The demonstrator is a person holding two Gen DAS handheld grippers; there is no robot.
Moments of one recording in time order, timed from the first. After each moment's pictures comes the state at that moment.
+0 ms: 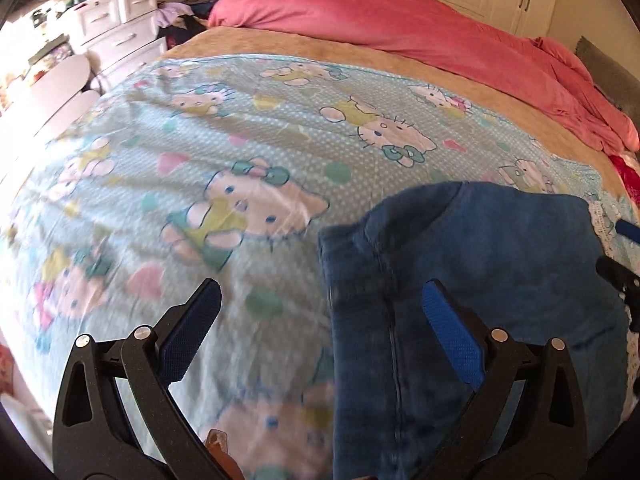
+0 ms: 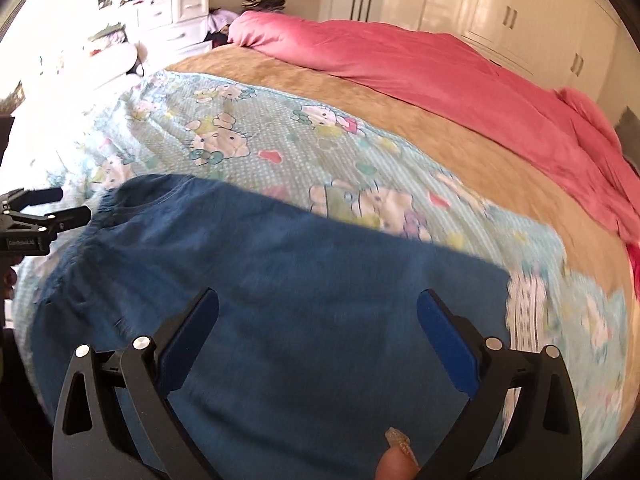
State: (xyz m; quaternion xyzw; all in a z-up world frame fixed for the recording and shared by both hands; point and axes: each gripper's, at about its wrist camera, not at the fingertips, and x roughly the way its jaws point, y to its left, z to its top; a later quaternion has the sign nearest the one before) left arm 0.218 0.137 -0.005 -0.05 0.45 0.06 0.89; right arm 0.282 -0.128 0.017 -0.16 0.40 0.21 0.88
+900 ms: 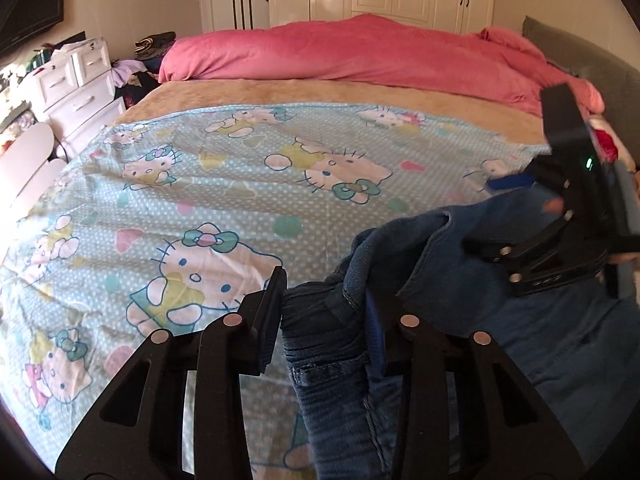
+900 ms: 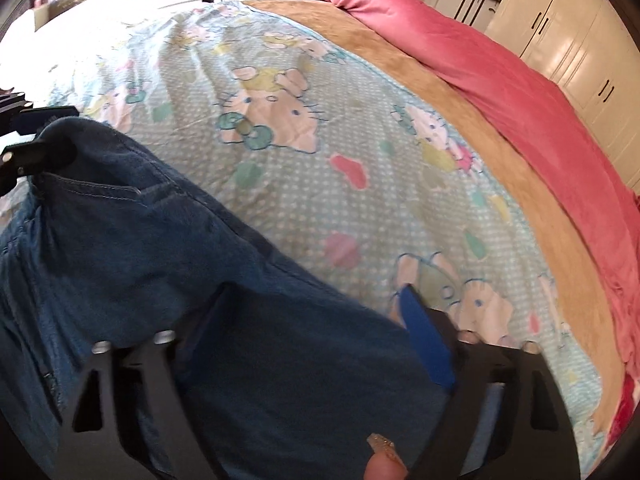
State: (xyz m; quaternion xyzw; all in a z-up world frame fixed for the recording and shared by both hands) left arm 0.229 0.115 0.003 0.01 0.38 -0.01 0.92; right arm 0.348 -0.041 -0.038 -0.29 0.40 0.32 0.81
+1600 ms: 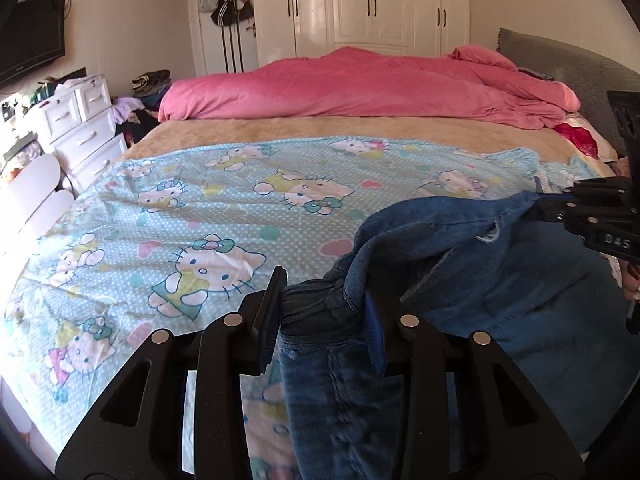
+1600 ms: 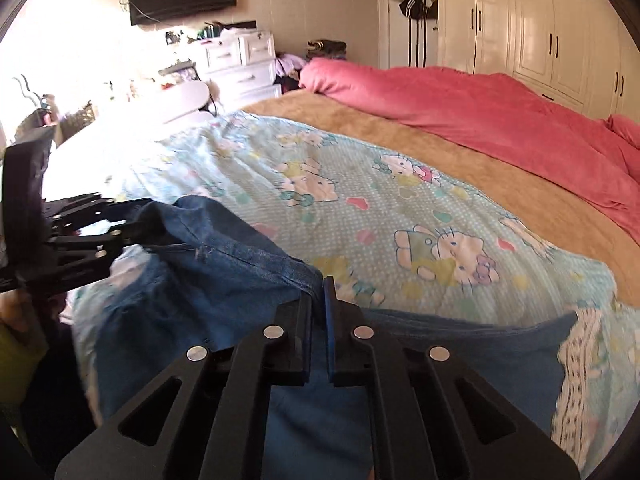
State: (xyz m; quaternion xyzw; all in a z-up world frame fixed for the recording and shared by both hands) left arm 0.155 0.087 0.032 0.04 0.32 -0.03 0.94; right arm 0.230 -0.125 0.041 -0.10 0.33 0.35 0.87
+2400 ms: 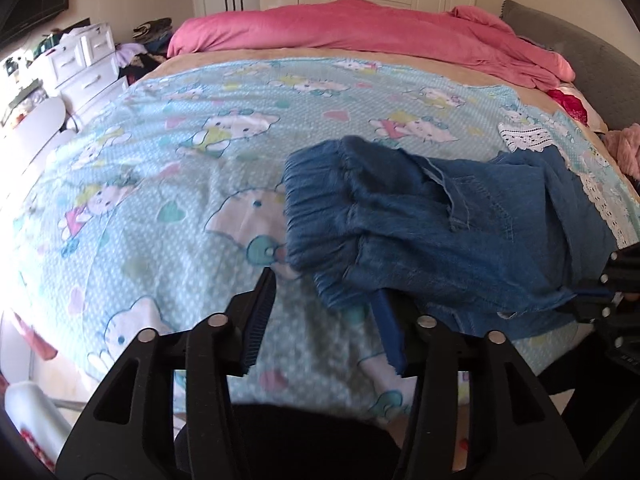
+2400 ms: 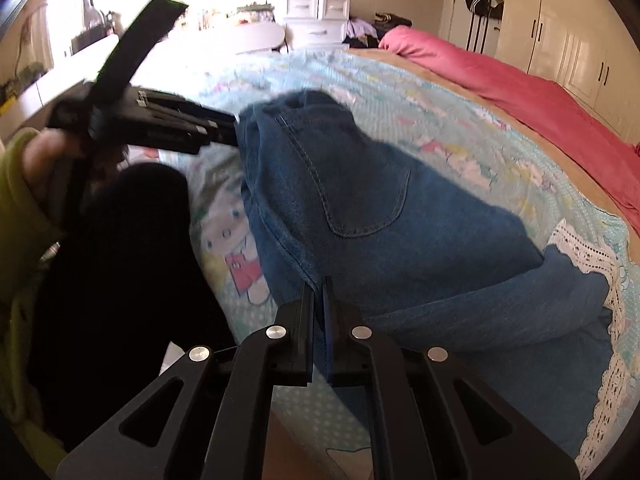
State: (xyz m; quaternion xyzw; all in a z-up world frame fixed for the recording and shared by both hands) left arm 0.044 0.113 -0.012 0.01 0.42 -0.03 0.91; right arm 0.034 -0.103 -0.022 -0.19 0.36 0.40 0.82
